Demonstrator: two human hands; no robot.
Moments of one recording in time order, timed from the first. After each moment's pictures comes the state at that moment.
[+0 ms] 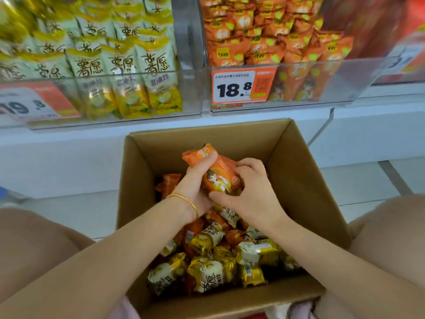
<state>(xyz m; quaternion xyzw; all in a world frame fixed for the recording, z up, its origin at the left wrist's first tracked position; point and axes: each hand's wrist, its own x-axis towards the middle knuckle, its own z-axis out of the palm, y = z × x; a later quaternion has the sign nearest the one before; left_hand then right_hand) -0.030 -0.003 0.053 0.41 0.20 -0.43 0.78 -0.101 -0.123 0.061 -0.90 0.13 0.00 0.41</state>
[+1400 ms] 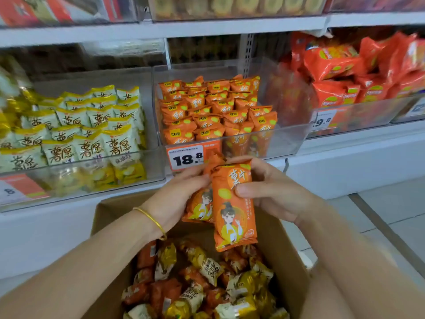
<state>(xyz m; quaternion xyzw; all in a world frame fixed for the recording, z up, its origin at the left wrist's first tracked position) -0.011 -0.054 0.158 0.62 -0.13 -0.33 0.70 -0.078 -0.231 0.162 -0.61 -0.02 0.10 0.79</state>
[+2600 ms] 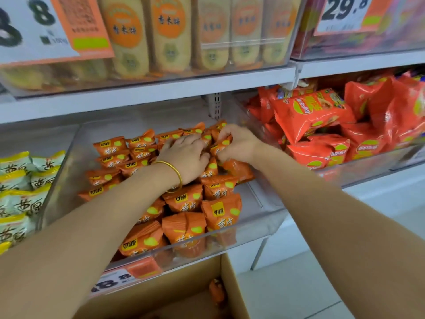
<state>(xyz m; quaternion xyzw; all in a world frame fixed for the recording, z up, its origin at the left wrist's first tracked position) 0.191 -0.257 0.203 0.93 -0.36 -0.01 0.04 0.147 -0.406 0.206 -0.91 0.15 -0.04 0.39</state>
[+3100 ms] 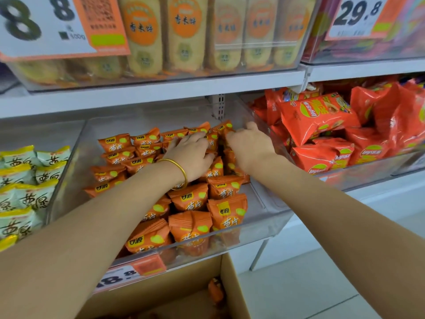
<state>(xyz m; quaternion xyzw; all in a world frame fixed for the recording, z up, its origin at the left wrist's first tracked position) 0.191 -0.256 0.205 0.93 -0.36 -0.02 0.06 0.129 -0.386 0.218 -0.99 0.12 -0.05 -0.06</state>
